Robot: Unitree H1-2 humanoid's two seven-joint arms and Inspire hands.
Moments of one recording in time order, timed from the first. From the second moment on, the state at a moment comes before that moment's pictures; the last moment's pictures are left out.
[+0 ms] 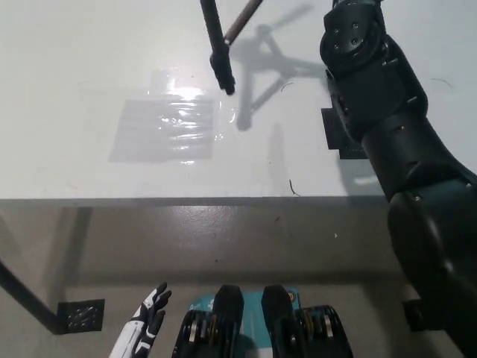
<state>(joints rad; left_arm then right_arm) 0.14 0.16 -0.11 0.10 0.13 -0.30 -0.05 -1.36 -0.01 -0.12 1.13 -0.42 -0.13 -0.47</state>
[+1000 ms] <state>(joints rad) 0.14 0.15 -0.10 0.09 0.14 -0.30 -0.05 -1.07 0.07 -0.24 1.32 -0.18 -0.43 -0.58</state>
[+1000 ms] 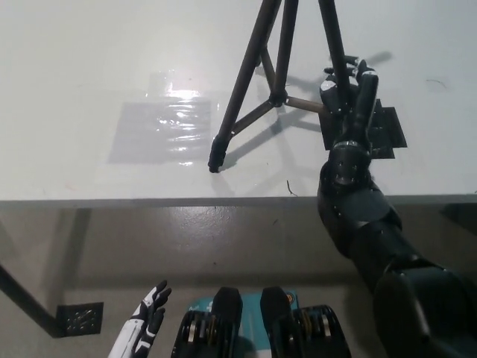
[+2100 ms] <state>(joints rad) 0.14 0.15 -0.10 0.10 0.14 -0.30 -0.05 -0.91 -0.04 -0.12 0.91 -0.03 -0.32 -0.01</state>
